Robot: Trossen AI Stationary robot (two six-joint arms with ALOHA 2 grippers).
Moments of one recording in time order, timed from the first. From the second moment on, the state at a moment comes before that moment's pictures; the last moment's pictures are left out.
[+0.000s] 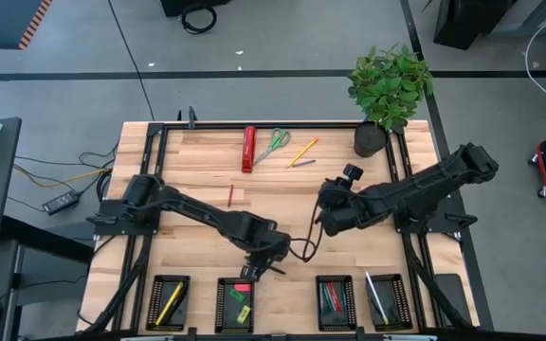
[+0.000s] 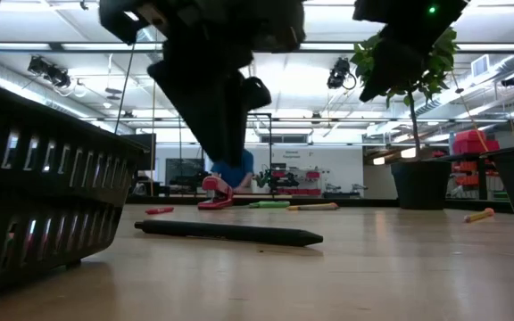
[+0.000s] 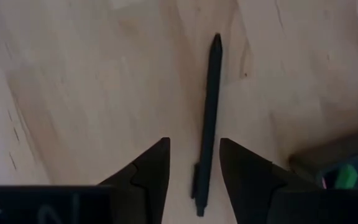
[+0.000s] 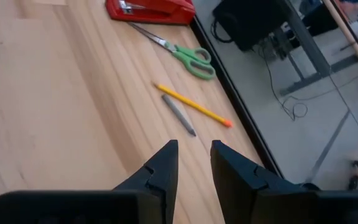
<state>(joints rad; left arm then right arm) -0.29 2.02 1.55 -0.79 0.05 0.02 0.31 1.43 1.05 -0.91 0.93 0.54</state>
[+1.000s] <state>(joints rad) -0.33 2.15 1.63 -0.82 0.00 -0.09 0.32 1.43 1.05 -0.99 0.93 0.54</state>
